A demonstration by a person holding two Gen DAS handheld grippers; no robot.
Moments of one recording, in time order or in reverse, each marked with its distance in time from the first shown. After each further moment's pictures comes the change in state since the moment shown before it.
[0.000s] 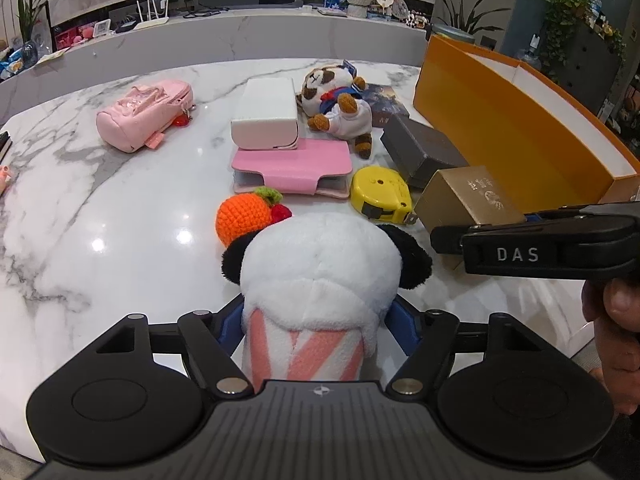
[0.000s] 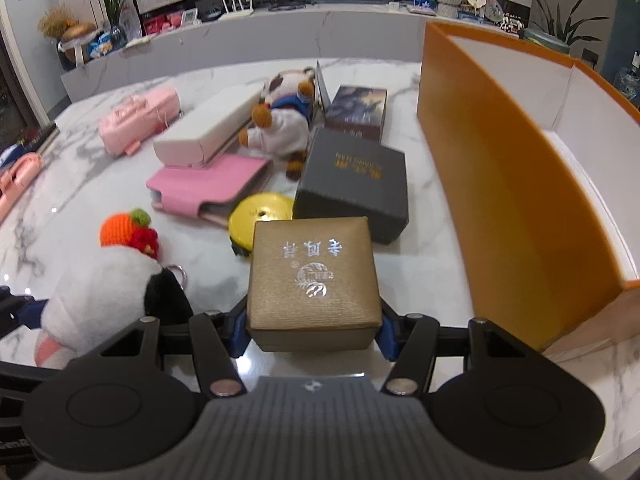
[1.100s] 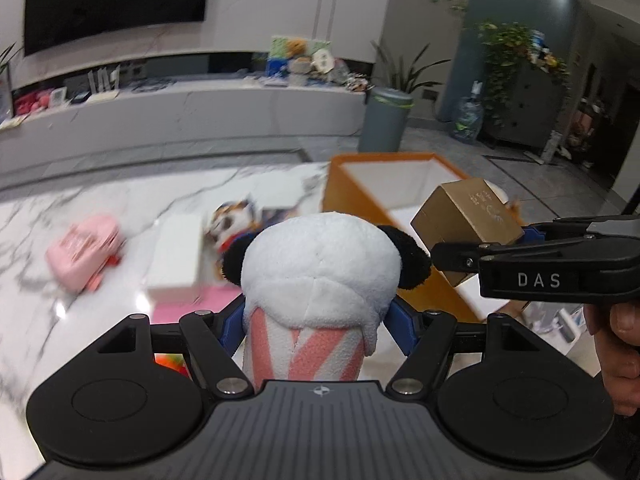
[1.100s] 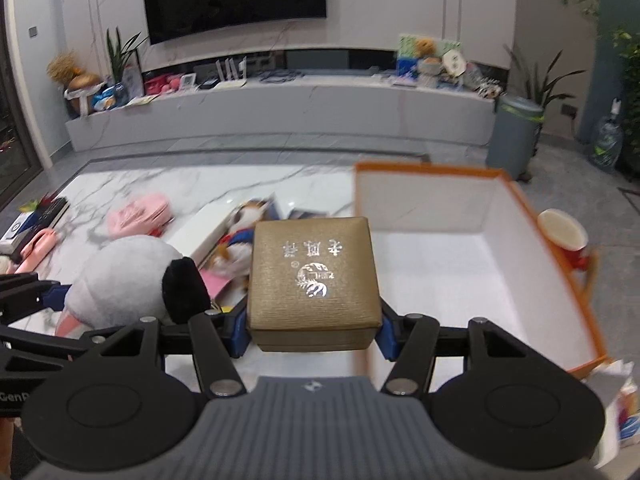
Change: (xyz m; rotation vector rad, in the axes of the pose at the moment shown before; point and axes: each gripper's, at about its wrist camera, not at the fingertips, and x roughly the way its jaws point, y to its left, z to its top) left arm -0.051 -0.074 0.091 0.103 -0.175 -0.158; right arm -0.123 -0.063 0.057 -0.021 -0.187 -0.035
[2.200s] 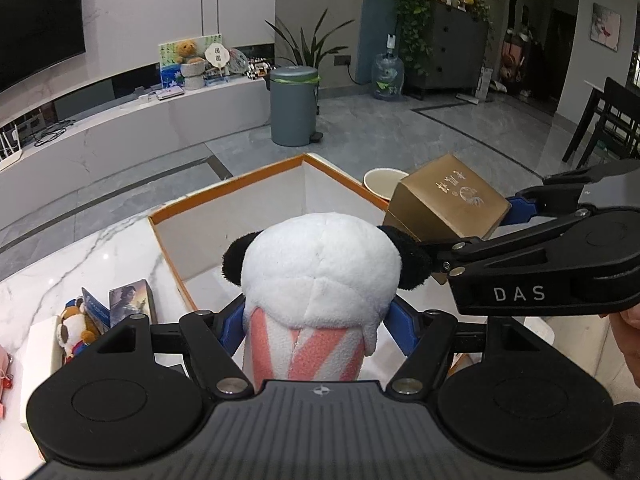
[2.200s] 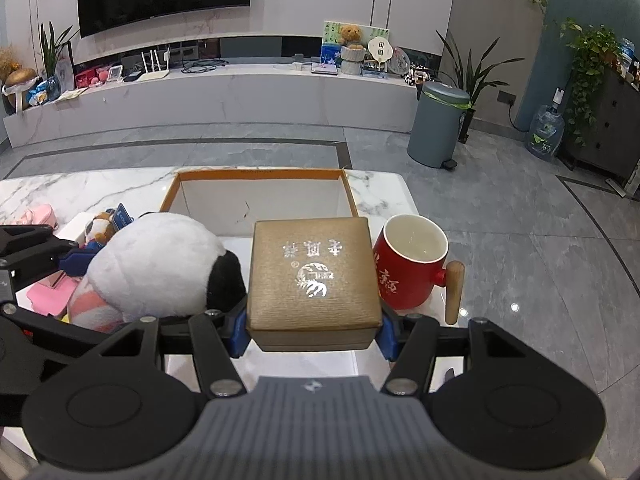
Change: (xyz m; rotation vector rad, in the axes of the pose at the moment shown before) left arm 0.102 -0.133 0.051 0.263 0.074 -0.137; right arm 0.004 -0.151 0.033 0.021 0.067 -0.175
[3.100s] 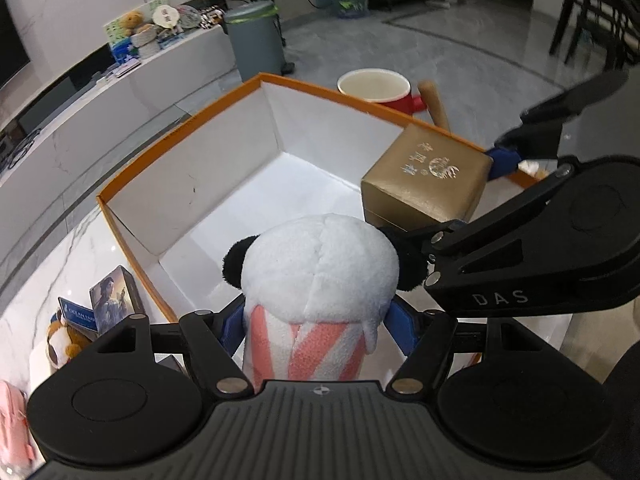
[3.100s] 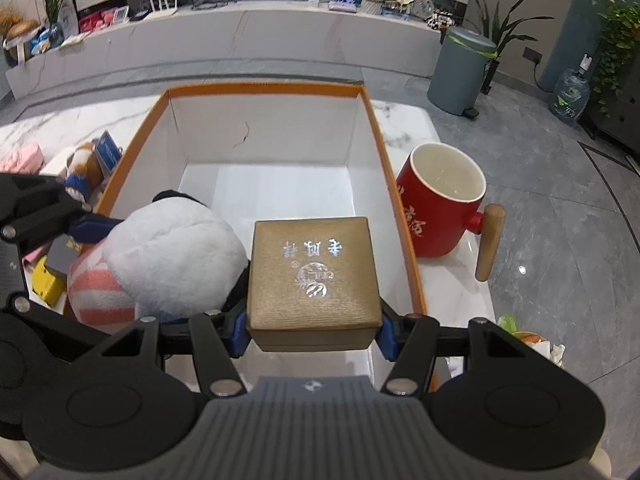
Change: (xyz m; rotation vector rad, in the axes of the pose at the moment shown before) left arm 0.051 -0.022 -0.011 0.241 0.228 0.013; right arm 0.062 0.003 -0.019 -0.050 0.192 0.032
